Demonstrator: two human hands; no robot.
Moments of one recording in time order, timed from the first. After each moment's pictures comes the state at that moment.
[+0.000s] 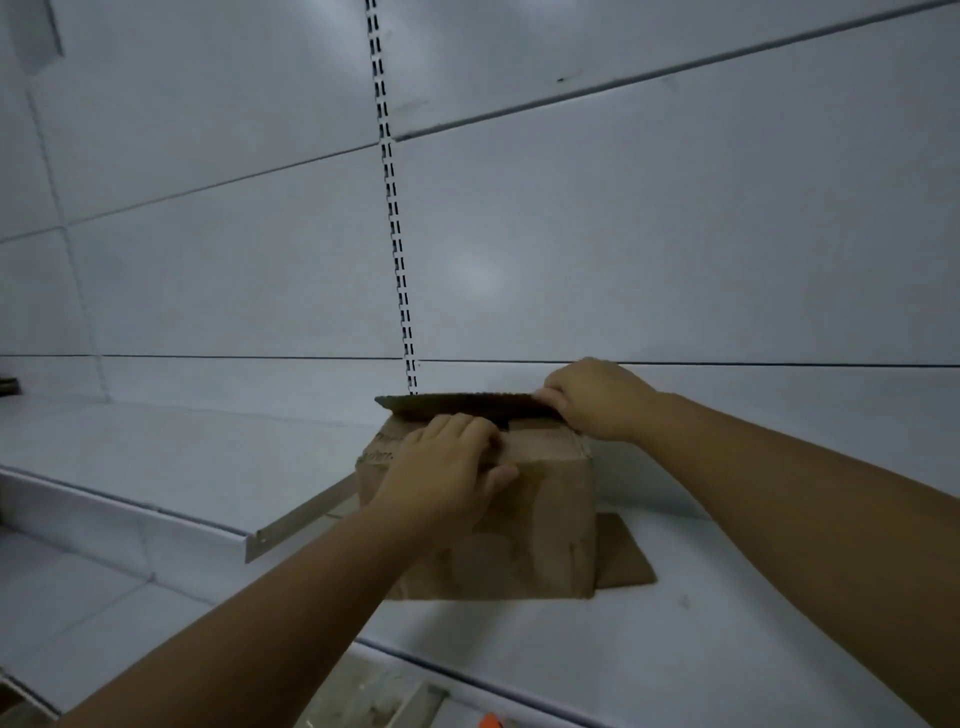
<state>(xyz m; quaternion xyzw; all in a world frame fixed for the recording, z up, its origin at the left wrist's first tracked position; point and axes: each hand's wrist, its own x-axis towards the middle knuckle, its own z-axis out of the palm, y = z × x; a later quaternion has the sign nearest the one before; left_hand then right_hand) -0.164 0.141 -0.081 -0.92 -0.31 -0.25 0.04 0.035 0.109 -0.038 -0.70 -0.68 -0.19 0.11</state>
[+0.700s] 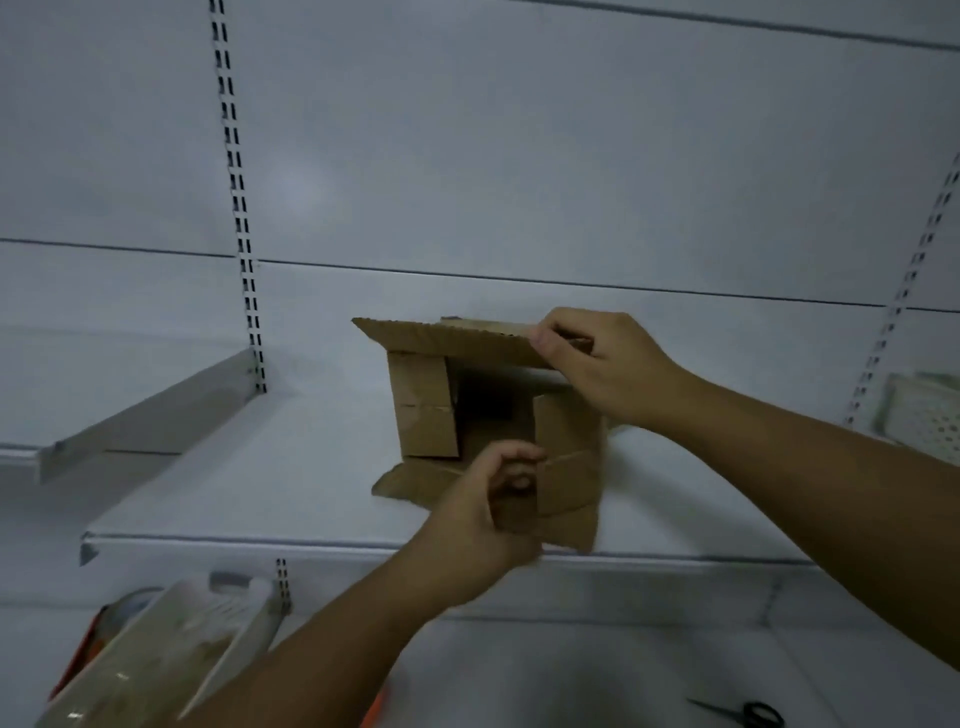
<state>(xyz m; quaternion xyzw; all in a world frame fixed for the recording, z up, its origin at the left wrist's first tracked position) -0.144 0.045 -0.190 -0.82 0.01 -0.20 -0.54 -0.016 -0.054 -0.067 -0.75 -0.57 -0.16 0.30</state>
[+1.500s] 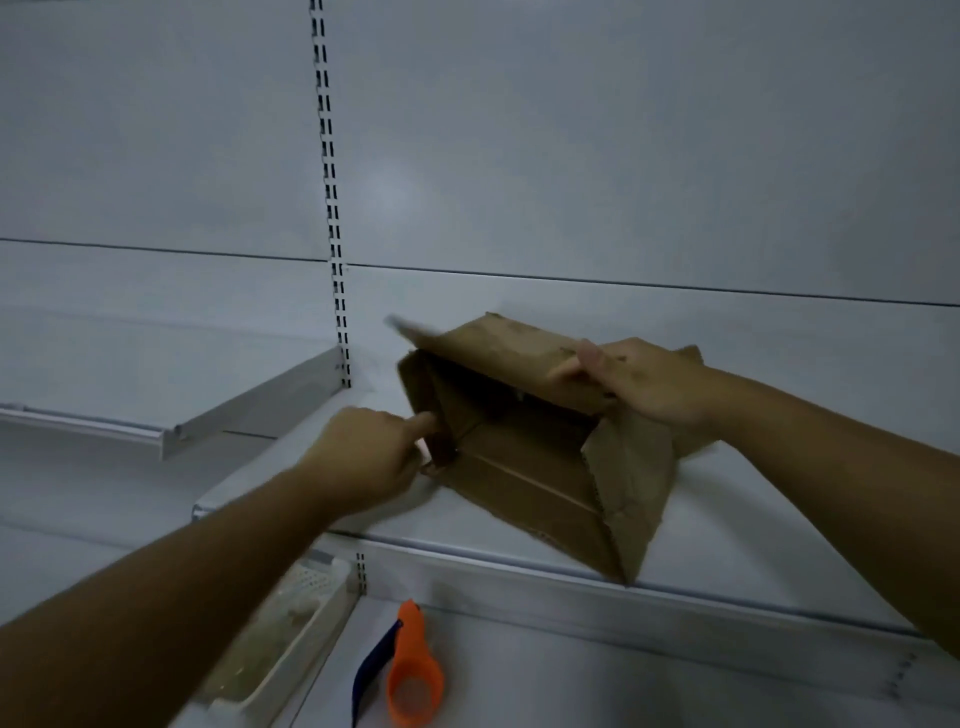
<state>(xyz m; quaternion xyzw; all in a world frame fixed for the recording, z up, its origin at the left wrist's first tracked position) -0.190 0.171 -0.156 -0.94 -0.14 -0.25 0.17 0.003 -0.020 -0.069 -0.75 -0.59 0.11 0.27</state>
